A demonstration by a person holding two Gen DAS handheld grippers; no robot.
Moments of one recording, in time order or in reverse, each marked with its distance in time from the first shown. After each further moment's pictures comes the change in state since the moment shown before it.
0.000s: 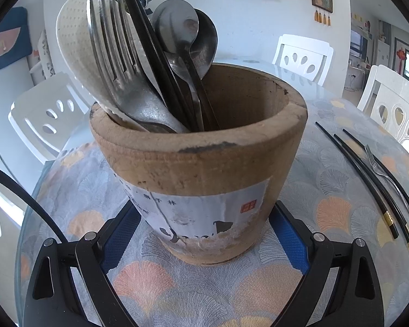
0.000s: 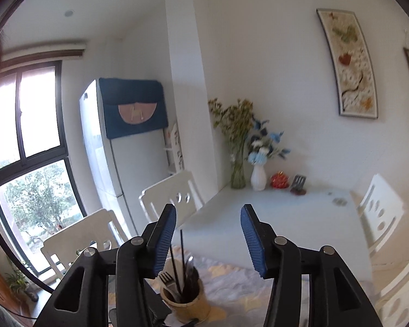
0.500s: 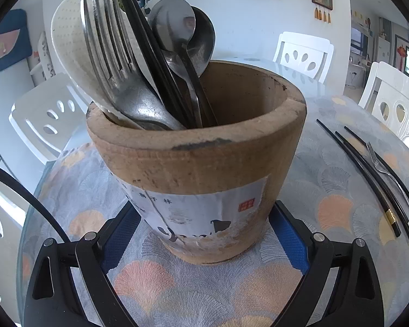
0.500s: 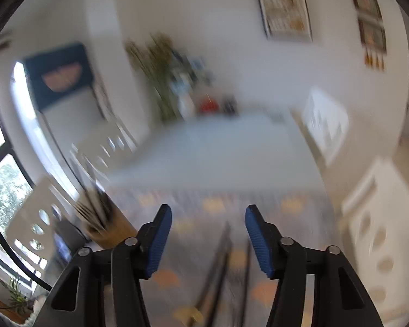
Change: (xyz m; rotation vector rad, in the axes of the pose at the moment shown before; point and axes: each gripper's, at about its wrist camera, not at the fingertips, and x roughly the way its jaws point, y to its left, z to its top) left arm 0.002 -0.007 0.000 0.013 0.008 0.014; right arm 0.007 -0.115 -0.110 0.239 0.406 -0.288
